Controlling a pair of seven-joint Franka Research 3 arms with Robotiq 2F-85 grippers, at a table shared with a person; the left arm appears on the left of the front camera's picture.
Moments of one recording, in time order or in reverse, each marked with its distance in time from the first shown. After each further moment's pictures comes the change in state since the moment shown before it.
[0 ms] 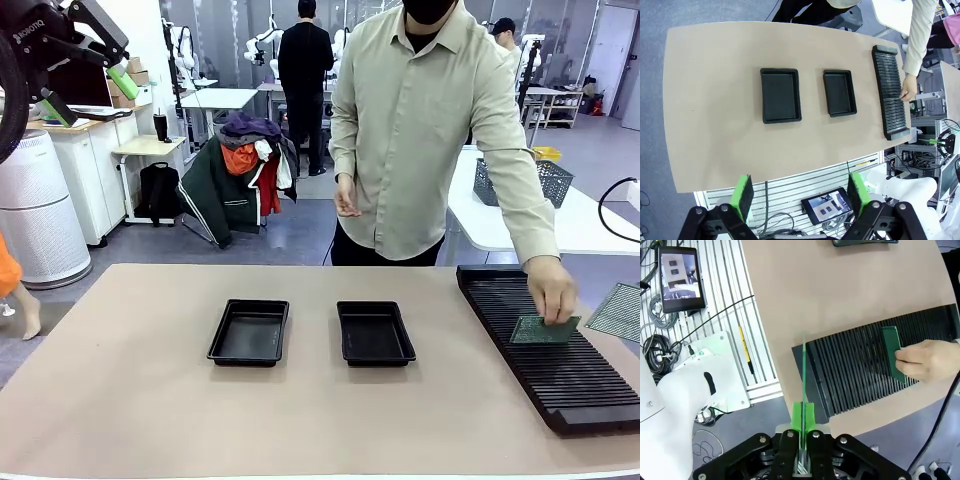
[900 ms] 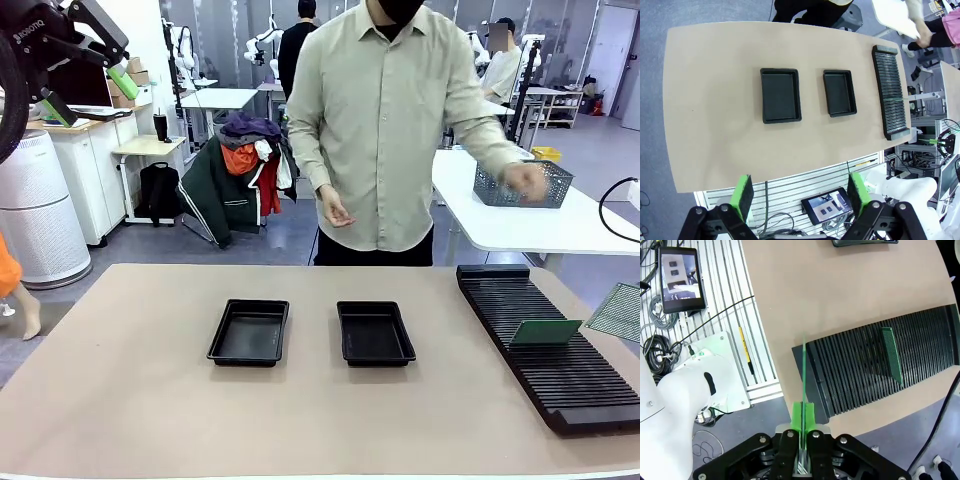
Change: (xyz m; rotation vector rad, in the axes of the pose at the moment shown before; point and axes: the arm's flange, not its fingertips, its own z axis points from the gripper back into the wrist) left arm 0.000 0.000 0.000 0.000 0.000 0.000; right arm -0.001 0.000 0.000 0.001 -0.003 0.000
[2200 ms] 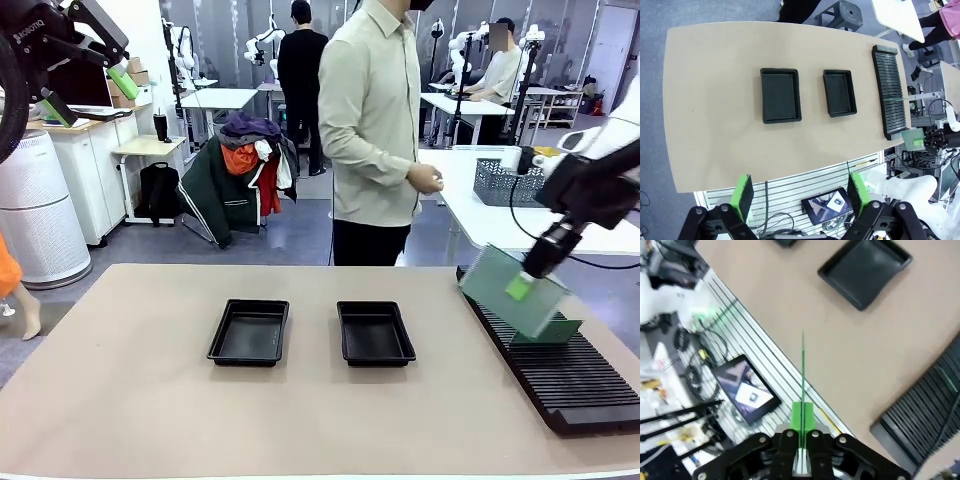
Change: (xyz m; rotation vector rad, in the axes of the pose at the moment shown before) left arm 0.000 0.000 0.000 0.000 0.000 0.000; right arm 0.153 -0.023 -0.033 0.301 -0.123 -0.601
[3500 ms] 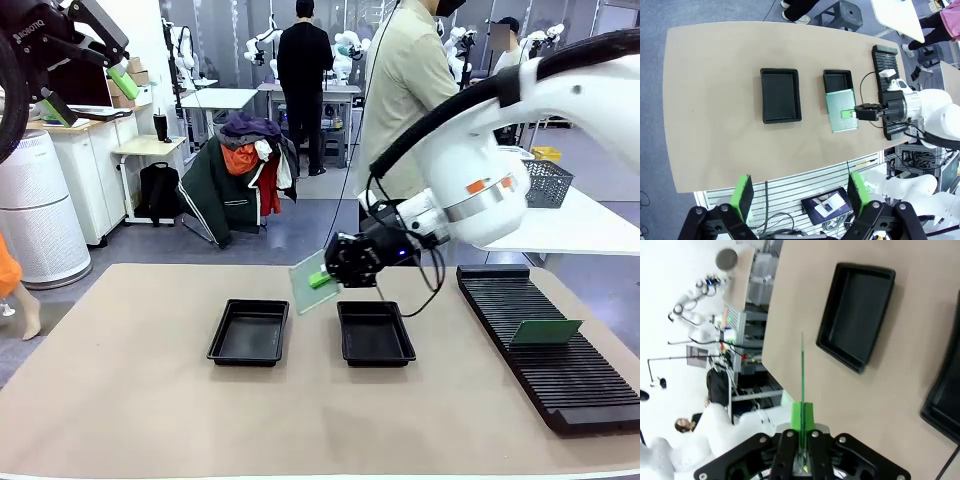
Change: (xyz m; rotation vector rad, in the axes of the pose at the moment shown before) left arm 0.000 0.000 0.000 0.000 0.000 0.000; right arm 0.172 0.010 -0.198 0.470 -0.276 -0.478
